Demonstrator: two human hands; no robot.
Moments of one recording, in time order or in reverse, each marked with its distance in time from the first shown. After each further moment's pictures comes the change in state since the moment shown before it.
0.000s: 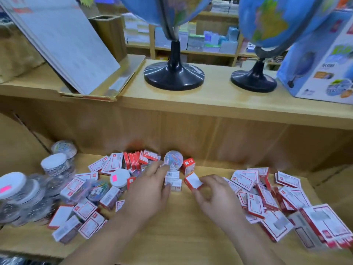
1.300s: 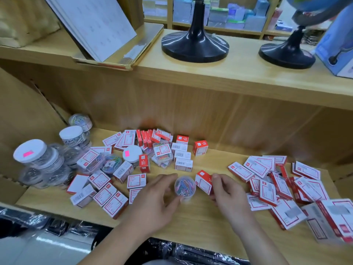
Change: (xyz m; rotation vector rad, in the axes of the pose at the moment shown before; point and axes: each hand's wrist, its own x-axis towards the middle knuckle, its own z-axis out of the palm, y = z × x) left_hand -0.078 0.009 0.013 -0.368 -0.043 -0.161; right_hand -0.032 -0.011 0.001 0.573 -0.130 0.330
